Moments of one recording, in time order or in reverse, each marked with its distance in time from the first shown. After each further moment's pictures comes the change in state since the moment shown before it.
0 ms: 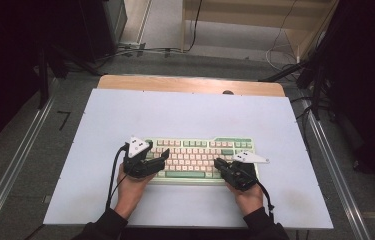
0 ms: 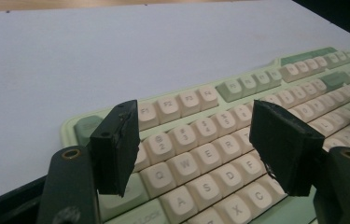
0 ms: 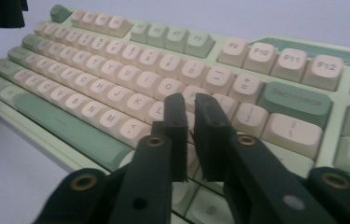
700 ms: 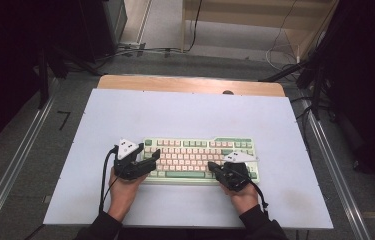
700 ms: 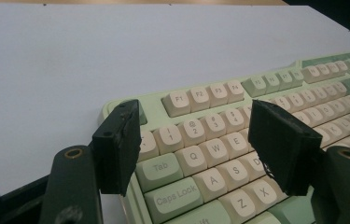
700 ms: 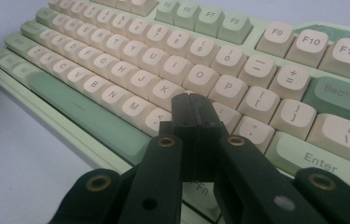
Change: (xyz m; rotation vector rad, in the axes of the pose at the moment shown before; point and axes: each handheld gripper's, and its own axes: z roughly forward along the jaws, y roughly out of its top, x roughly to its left) left arm 0.012 -0.005 -0.010 -0.007 0.033 -0.034; right arm 0.011 0.001 0.012 0.067 0.041 -0.051
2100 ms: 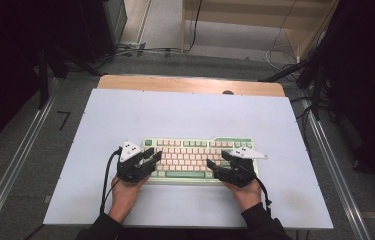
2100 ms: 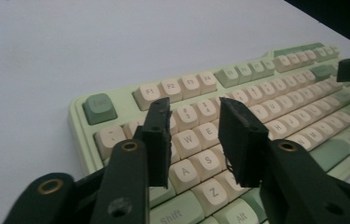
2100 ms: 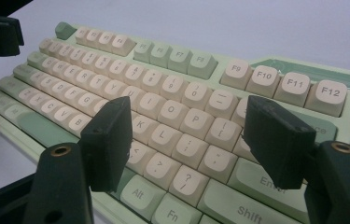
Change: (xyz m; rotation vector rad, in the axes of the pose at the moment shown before) left arm -0.007 -0.004 -0.001 0.020 -0.097 0.027; right arm -0.012 0.009 -0.008 -0.094 -0.030 0.057
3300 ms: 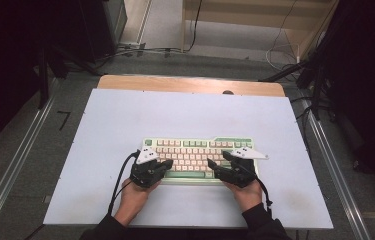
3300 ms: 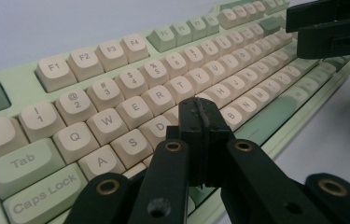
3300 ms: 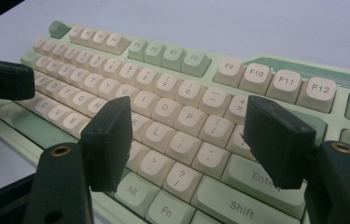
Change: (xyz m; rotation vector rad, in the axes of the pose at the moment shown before) left arm -0.024 -0.005 0.018 0.134 -0.139 0.079; right arm -0.001 -0.001 -0.002 0.002 -0.018 0.001
